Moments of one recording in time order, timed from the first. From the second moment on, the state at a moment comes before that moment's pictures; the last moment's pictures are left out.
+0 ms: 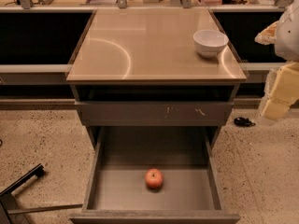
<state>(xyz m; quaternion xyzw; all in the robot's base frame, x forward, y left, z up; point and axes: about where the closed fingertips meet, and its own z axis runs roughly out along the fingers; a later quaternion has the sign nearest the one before) 0.438 -0.217 0.976 -0.60 0.78 -0.03 0.16</state>
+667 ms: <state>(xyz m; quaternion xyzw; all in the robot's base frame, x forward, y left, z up) 0.441 -0.217 0.946 -0.60 0.79 -0.03 0.15</state>
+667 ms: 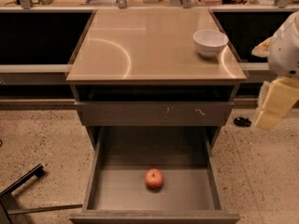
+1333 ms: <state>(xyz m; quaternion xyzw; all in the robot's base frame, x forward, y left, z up) 0.446 -0.211 0.830 -0.58 0.80 0.01 0.14</state>
